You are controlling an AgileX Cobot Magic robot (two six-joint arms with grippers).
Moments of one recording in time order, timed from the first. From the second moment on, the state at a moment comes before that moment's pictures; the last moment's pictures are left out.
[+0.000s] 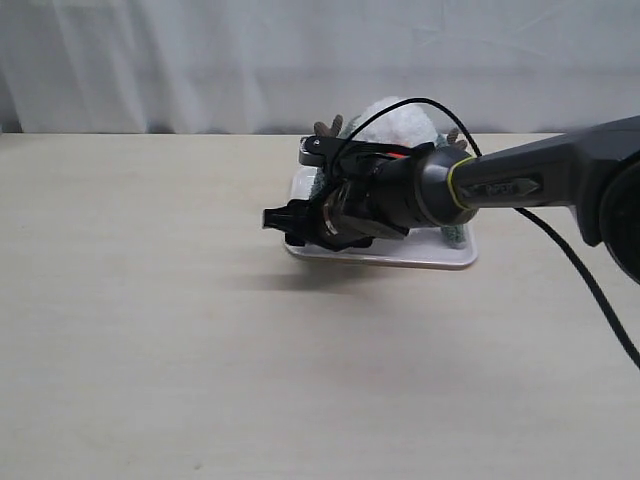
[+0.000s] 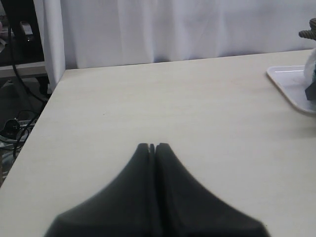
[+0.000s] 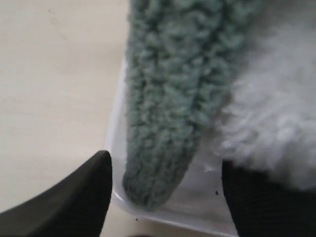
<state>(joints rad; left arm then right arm) -0.05 0.00 0.00 -0.04 0.33 0.11 0.58 2.22 -1.44 -0.79 0.27 1.27</state>
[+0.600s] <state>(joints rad) -0.05 0.00 0.00 -0.04 0.33 0.11 0.57 2.25 -1.44 -0.79 0.18 1.26</state>
